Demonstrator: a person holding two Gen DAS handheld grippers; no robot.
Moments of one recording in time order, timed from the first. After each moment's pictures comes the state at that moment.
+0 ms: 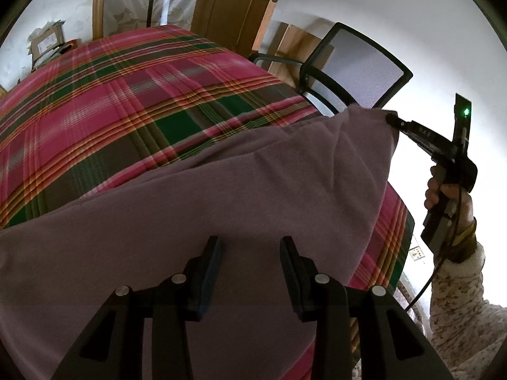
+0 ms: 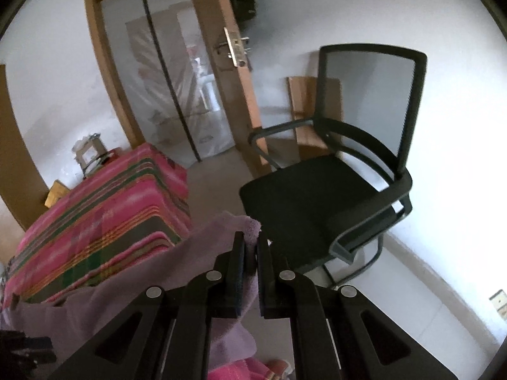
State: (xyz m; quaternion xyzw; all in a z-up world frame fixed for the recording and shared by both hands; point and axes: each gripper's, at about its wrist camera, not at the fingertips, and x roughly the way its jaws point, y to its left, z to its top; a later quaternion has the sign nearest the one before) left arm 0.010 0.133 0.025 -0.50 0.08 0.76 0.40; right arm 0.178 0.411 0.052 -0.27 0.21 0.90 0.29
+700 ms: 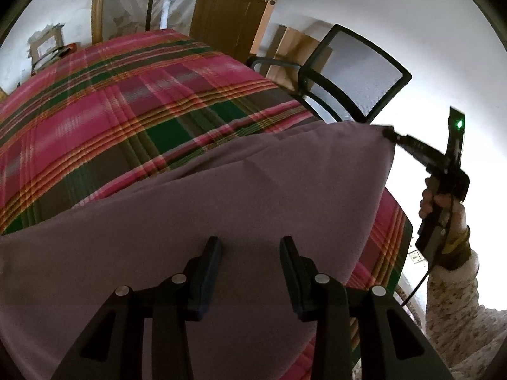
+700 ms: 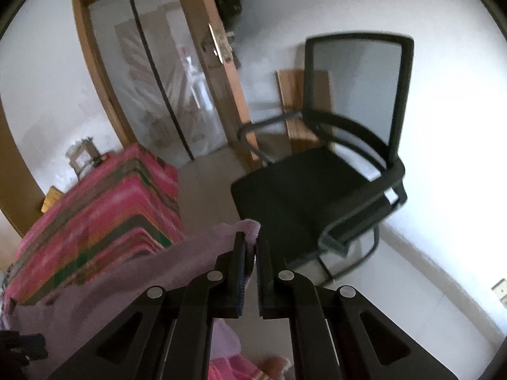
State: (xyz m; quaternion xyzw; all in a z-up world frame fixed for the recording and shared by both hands) left arm 0.010 0.145 0.028 -0.50 0.08 0.77 0.40; right arm 0.189 0.426 0.032 -0.28 0.23 0.88 0.30
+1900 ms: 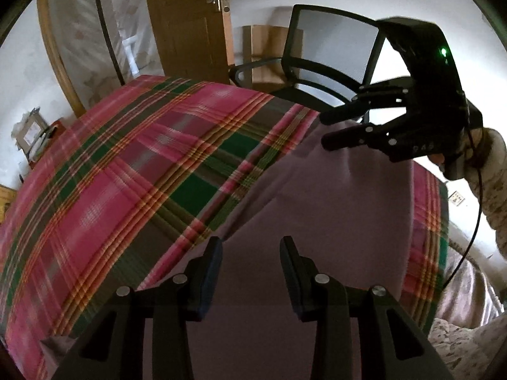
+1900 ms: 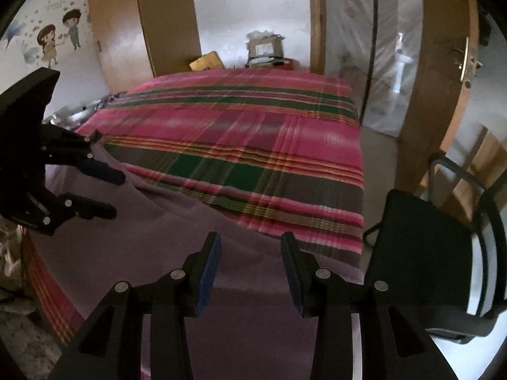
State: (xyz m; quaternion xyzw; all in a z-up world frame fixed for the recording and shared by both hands) left arm -0.008 0.156 0.047 -0.40 0.25 0.77 0.42; right arm 0.069 0.308 0.042 -0.40 -0.02 0.91 -0.12
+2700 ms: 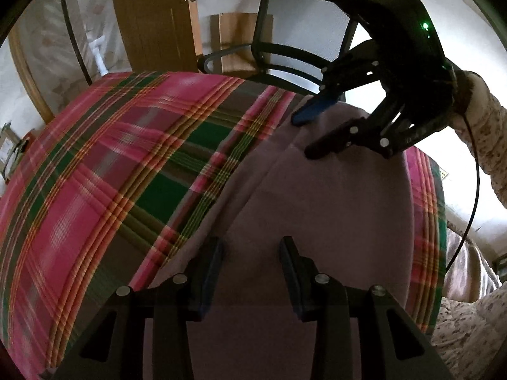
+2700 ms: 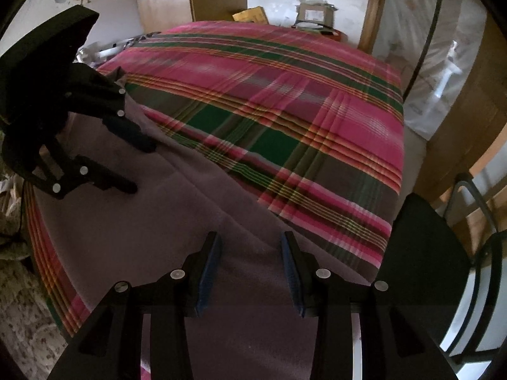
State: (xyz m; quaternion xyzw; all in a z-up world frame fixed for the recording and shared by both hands) left arm -0.012 0.174 0.029 -0.41 0.27 0.73 0.48; right arm 0.048 0.292 0.033 -0.48 -0.11 0.85 -0.19
